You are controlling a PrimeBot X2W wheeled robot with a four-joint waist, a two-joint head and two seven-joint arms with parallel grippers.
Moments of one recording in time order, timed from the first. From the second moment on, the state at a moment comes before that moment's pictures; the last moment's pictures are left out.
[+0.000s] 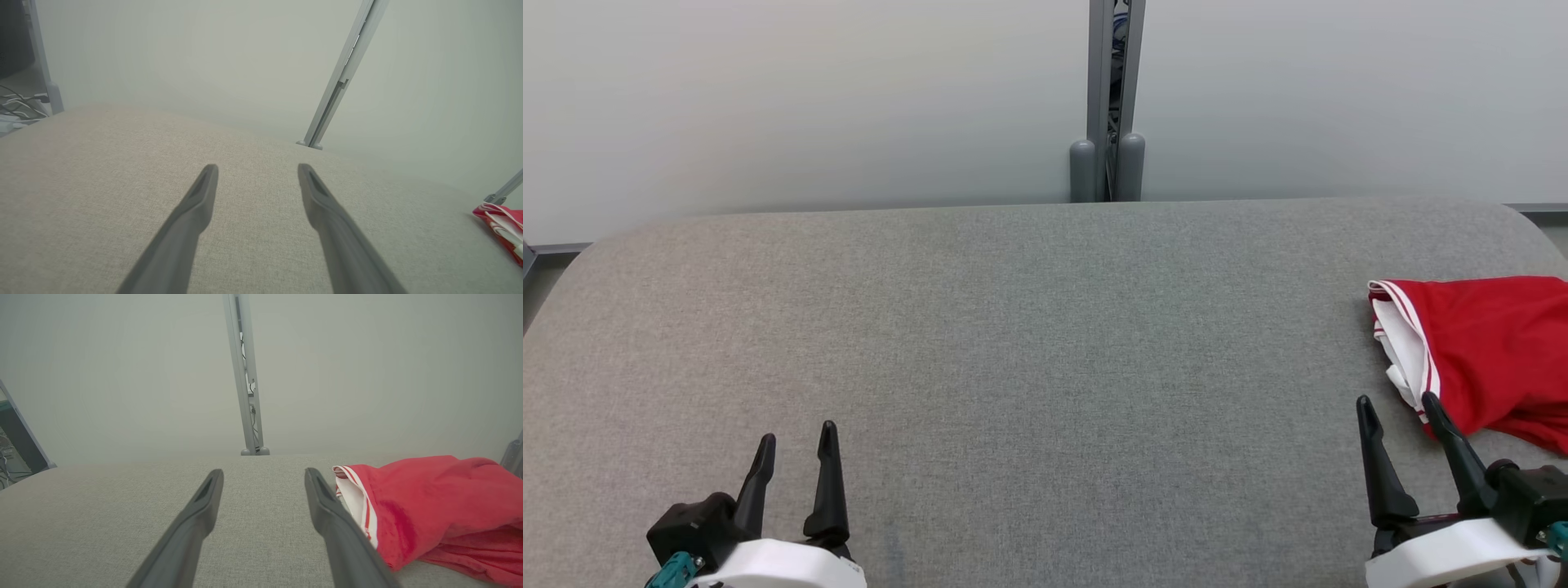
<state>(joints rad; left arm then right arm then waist) 0.01 0.24 -0.31 0.15 -0.65 0.22 -0.26 0.03 -0.05 -0.03 0.08 0.19 0.13 -0.15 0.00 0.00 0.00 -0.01</state>
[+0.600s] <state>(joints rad) 0.02 0.23 -0.33 0.18 -0.64 0.21 -0.26 0.04 -0.05 -0.04 0.11 0.18 0.13 -0.15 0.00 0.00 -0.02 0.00</state>
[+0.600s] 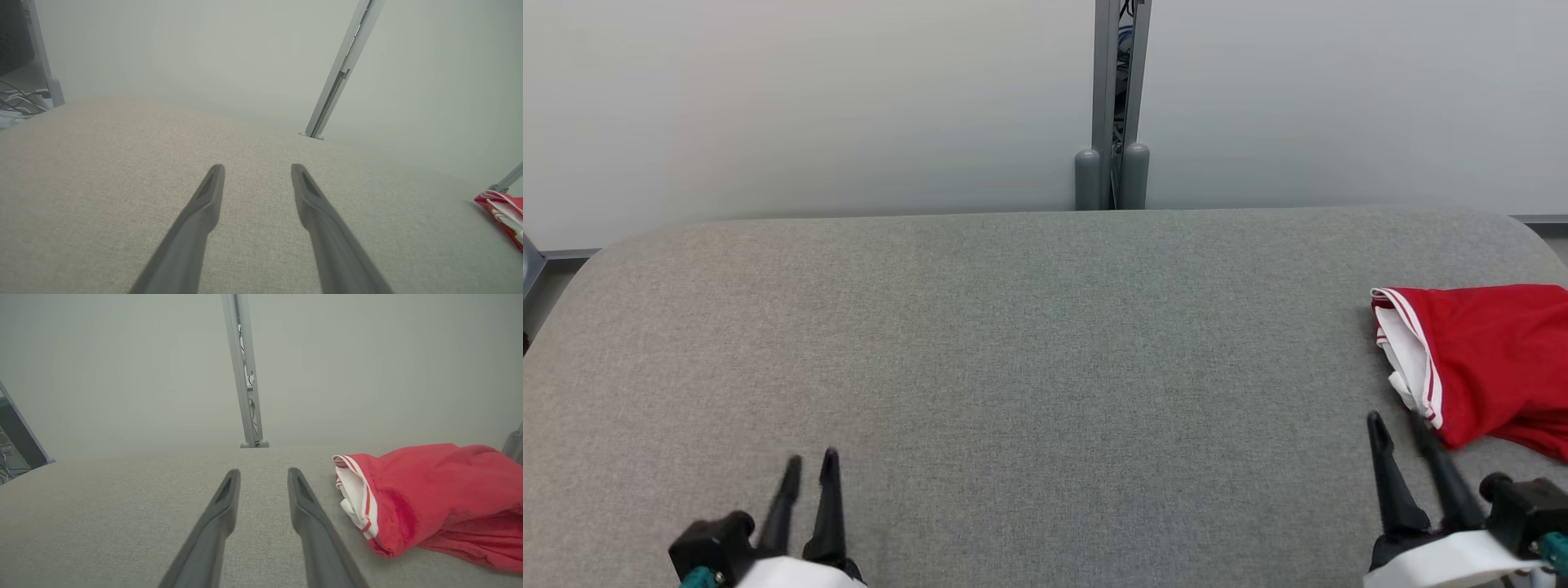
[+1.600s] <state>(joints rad) 0.01 0.16 -0.22 0.24 -0.95 0.11 -0.15 0.01 -0.03 -0.07 0.19 0.63 0.13 -0.06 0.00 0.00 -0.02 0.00</state>
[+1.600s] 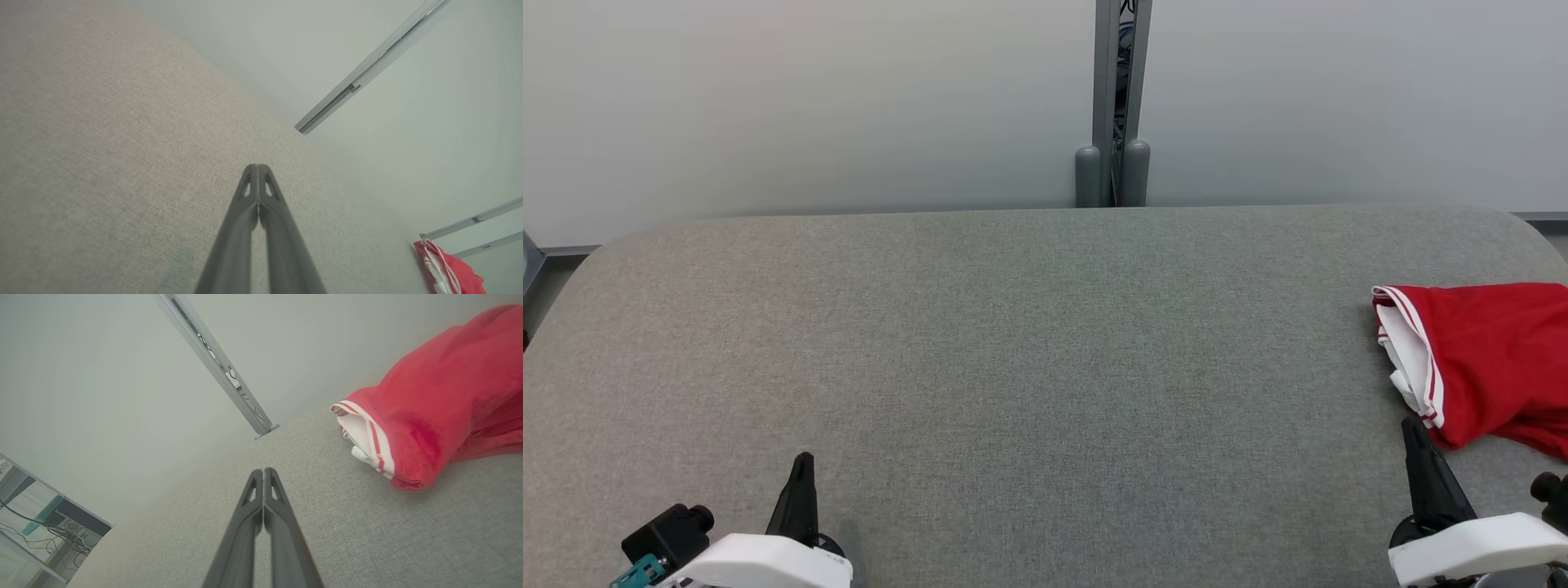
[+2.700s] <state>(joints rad) -0.06 0.11 -0.09 0.26 -1.24 0.01 -0.05 -0.05 -0.04 -0.11 0.23 1.05 0.13 0.03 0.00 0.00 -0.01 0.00</state>
